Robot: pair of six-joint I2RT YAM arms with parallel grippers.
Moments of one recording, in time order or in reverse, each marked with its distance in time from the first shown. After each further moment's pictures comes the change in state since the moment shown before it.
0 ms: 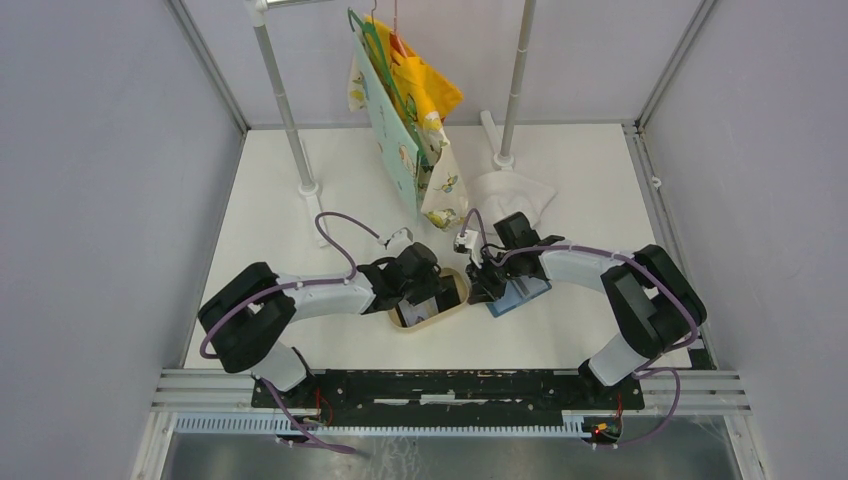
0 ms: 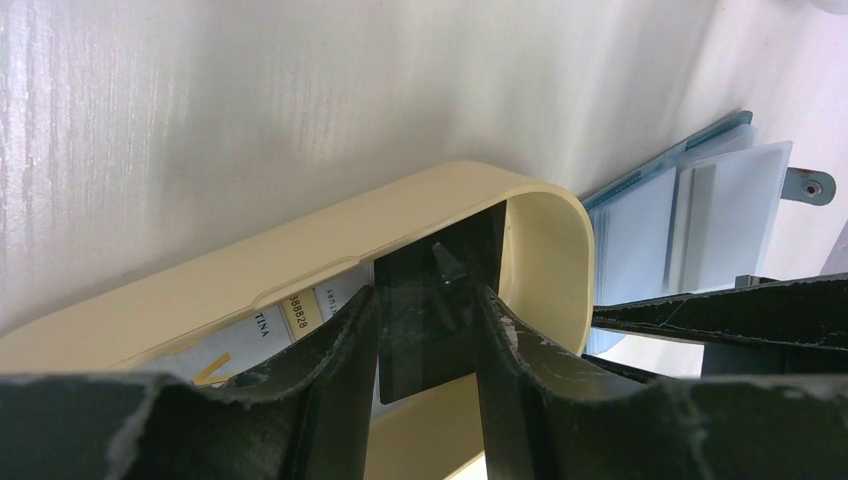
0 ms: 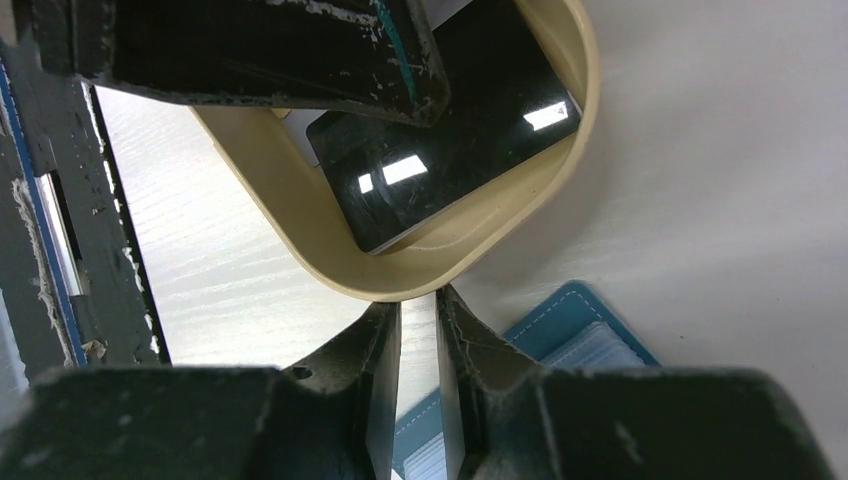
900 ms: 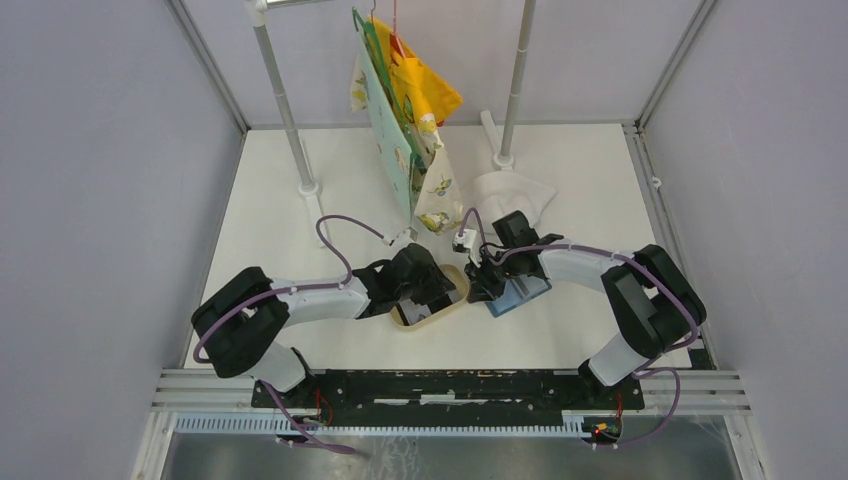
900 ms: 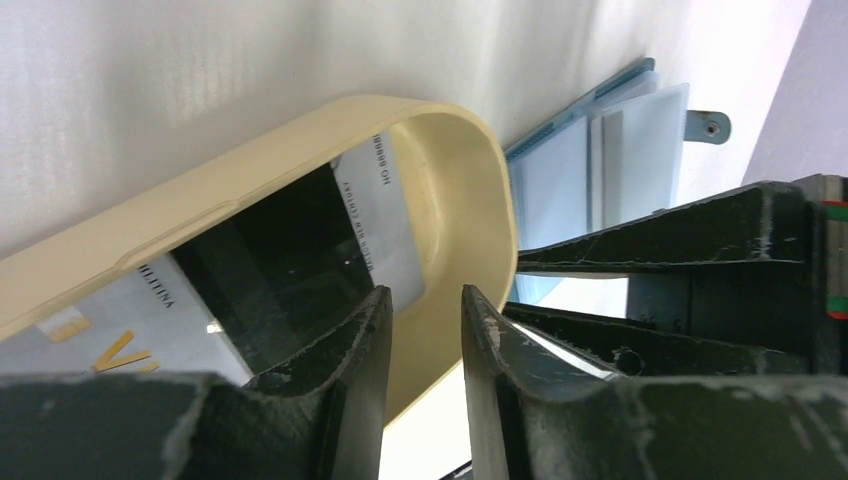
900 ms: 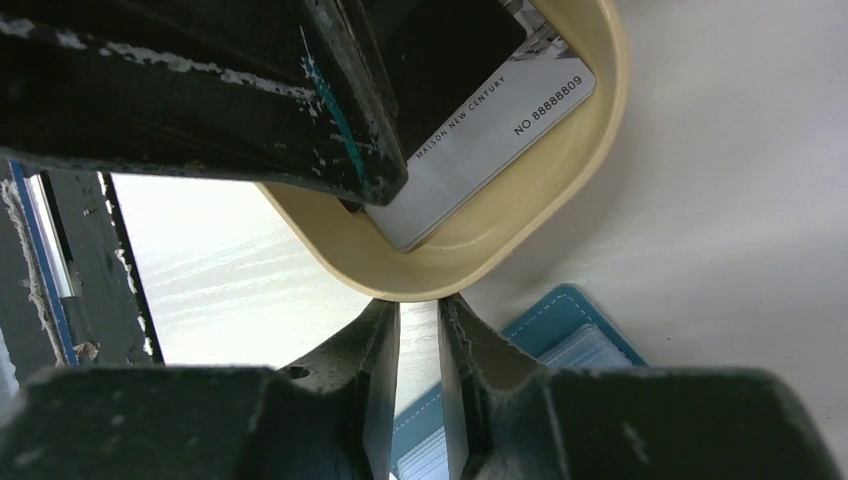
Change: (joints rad) left arm -0.003 -0.039 -0.051 0.154 0.093 0.002; right arm 0.005 0.000 0.013 -0.016 0.018 -0.009
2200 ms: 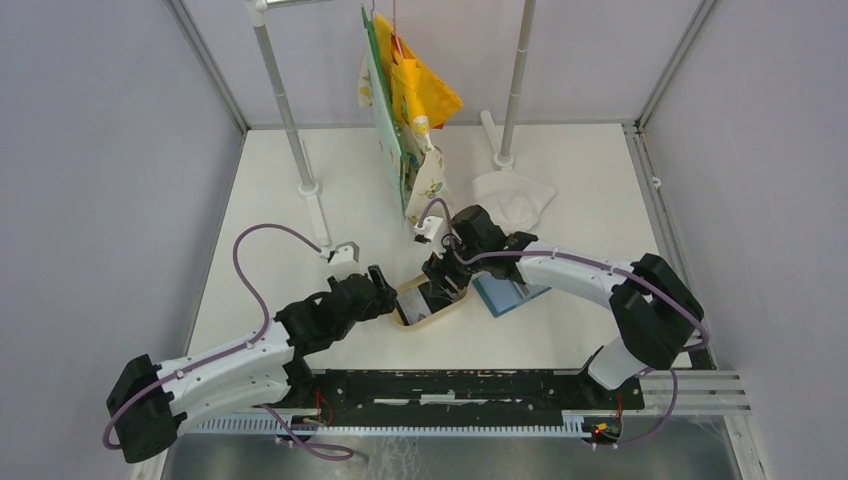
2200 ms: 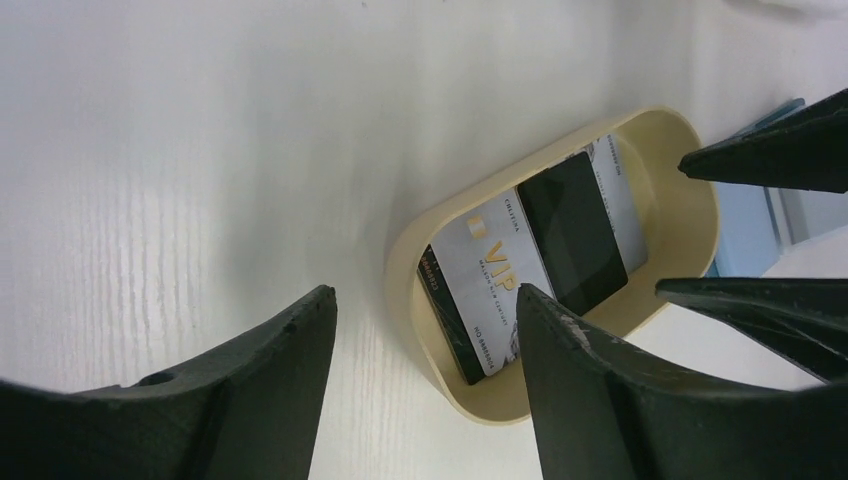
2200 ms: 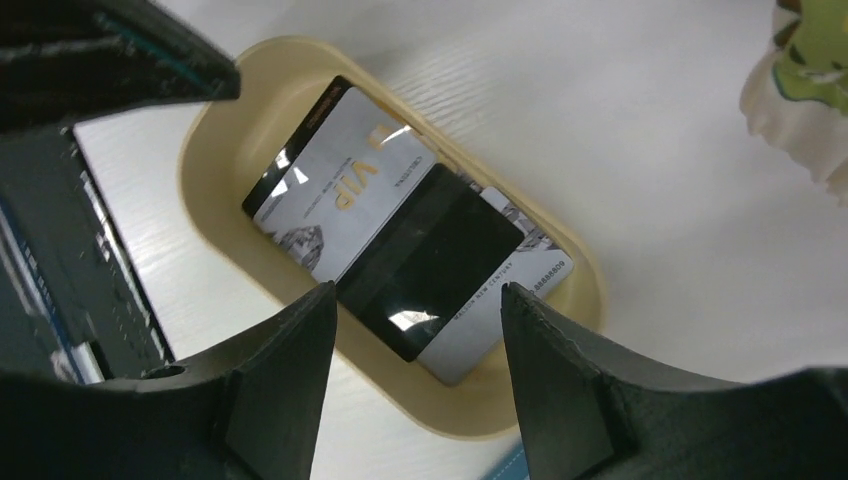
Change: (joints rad) left arm -0.002 -0.702 -0.267 -0.435 -0.369 0.278; right arm 0.248 -0.039 0.194 0.007 0.283 0.225
